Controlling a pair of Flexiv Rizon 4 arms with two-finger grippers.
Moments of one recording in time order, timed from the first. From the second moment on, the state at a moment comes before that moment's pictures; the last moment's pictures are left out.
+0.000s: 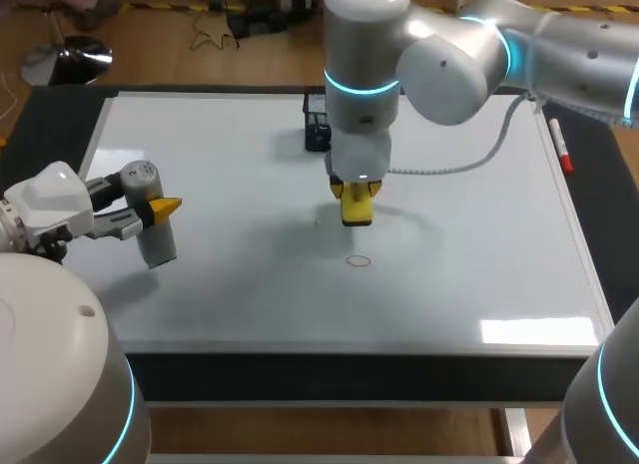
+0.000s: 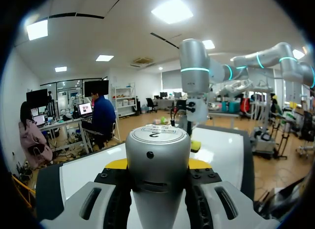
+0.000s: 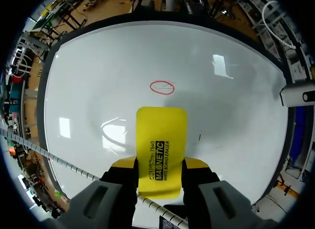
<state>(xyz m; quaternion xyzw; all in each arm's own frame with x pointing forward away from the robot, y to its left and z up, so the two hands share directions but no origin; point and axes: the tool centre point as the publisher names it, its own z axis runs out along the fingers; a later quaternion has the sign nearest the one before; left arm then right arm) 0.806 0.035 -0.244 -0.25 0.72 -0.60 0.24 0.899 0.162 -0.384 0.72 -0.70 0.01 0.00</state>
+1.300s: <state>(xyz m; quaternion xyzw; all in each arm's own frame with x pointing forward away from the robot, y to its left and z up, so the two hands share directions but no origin) 0.806 0.035 -0.244 -0.25 0.72 -0.60 0.24 0.970 -0.016 -0.381 0.53 -0.85 0.02 0.02</state>
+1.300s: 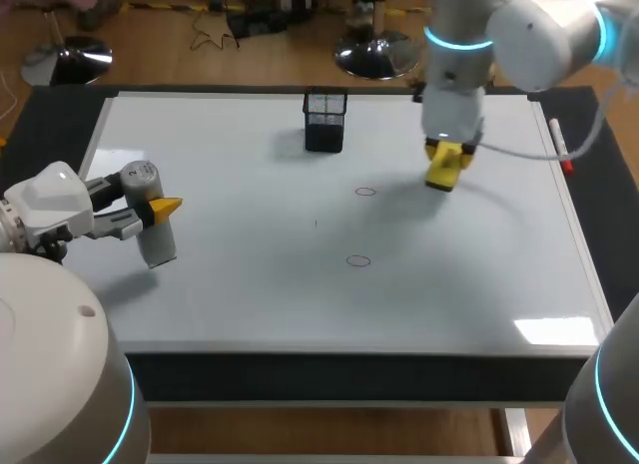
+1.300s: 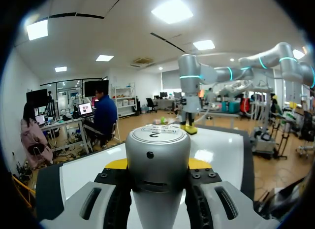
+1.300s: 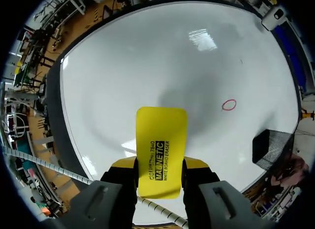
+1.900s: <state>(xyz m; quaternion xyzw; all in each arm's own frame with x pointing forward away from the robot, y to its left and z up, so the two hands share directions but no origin) 0.806 0.035 -0.244 -0.25 0.72 -0.60 0.24 0.960 -0.102 -0.380 0.49 -0.87 0.00 0.02</state>
